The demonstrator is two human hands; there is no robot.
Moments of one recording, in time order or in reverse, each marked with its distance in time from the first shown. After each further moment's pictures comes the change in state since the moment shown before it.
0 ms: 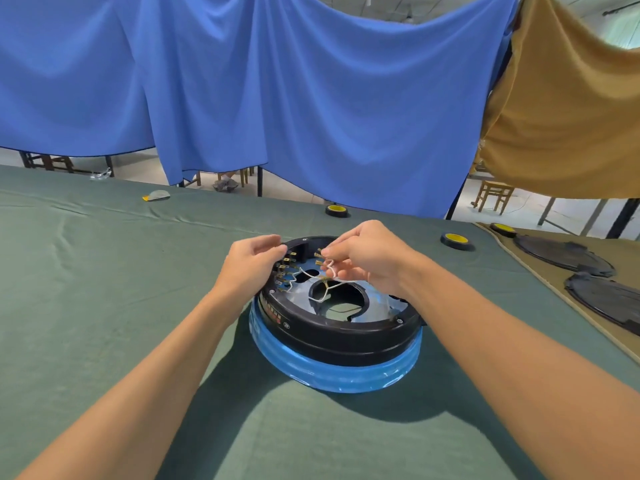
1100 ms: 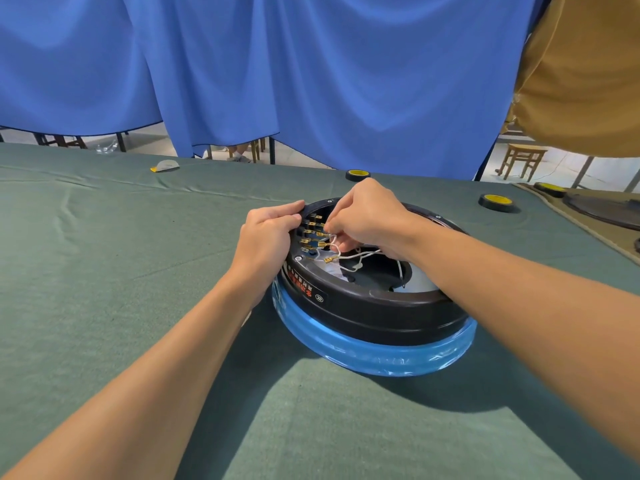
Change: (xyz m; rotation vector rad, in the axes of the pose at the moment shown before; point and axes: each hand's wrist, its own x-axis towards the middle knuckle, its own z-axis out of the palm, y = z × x) left_hand 0.007 -0.020 0.006 -0.155 0.037 0.014; right_hand 0.040 0.014 0.038 -0.425 0.129 -0.118
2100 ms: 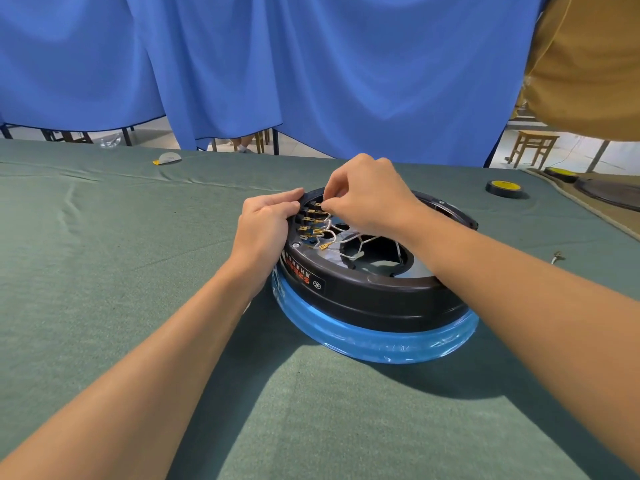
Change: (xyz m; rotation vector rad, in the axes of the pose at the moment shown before) left_hand -0.004 0.002 0.003 -0.045 0.034 -0.009; right_hand -0.002 0.002 -0.001 -0.336 0.110 -0.313
